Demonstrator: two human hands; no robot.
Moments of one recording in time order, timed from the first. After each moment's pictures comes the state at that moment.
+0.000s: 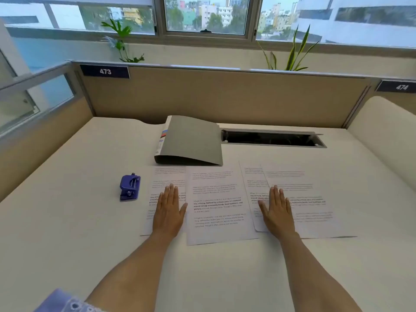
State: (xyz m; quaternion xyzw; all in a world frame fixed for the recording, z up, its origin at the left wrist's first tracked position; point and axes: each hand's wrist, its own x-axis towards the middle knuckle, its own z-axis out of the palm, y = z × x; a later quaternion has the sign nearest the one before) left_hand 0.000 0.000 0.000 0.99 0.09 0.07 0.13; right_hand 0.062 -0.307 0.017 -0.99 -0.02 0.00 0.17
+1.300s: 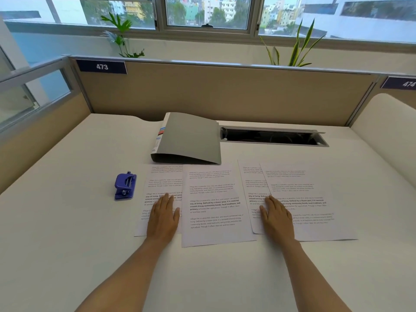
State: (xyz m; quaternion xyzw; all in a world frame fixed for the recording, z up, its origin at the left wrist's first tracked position) left_hand -0.007 -0.004 -0.004 0.97 0.14 0.07 0.17; right_hand 0.062 -0.314 0.004 -0.98 -0.02 -0.01 0.19
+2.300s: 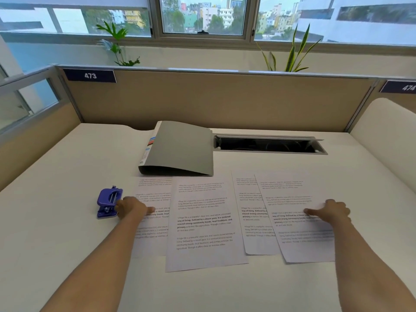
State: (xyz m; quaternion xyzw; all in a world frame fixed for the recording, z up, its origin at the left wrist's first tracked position) left_hand 0.076 0.046 0.048 0.86 0.46 -0.10 0.20; right_hand 0.163 -0.452 0.056 -0.94 0.25 0.12 0.19
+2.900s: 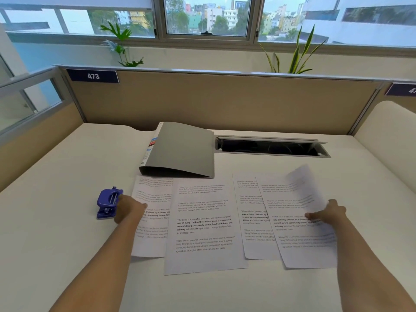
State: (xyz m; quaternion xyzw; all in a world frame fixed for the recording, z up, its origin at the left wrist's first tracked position) left_hand 0.073 0.040 0.058 0.79 0.52 0.00 0.33; right_hand 0.172 -0.448 0.063 -0.91 0.27 0.13 0.29
